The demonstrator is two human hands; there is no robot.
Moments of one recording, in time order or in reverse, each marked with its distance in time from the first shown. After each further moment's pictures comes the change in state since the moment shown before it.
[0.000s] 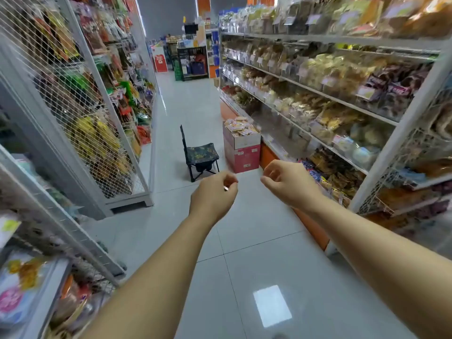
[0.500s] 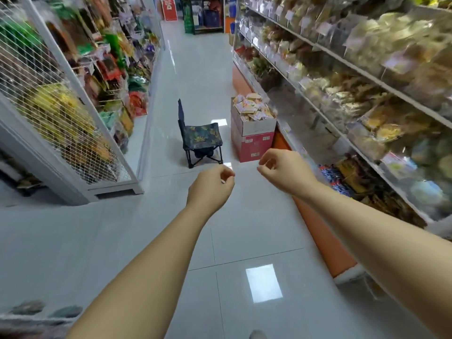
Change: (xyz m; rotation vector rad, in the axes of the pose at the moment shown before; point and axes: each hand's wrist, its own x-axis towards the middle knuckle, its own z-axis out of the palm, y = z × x) left_hand 0.302 -0.068 0.089 0.001 -0.035 -0.238; right_hand 0.313 0.136 0.086 -0.027 -0.159 -0.022
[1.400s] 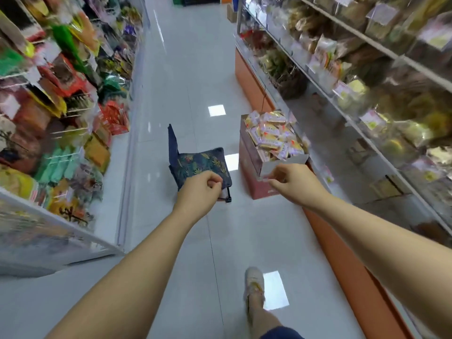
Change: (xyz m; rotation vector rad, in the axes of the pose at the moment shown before) left_hand 0.575 -0.106 -0.025 -0.054 -0.120 -0.133; right_hand 0.544 0.111 0.124 0.021 -0.210 0.155
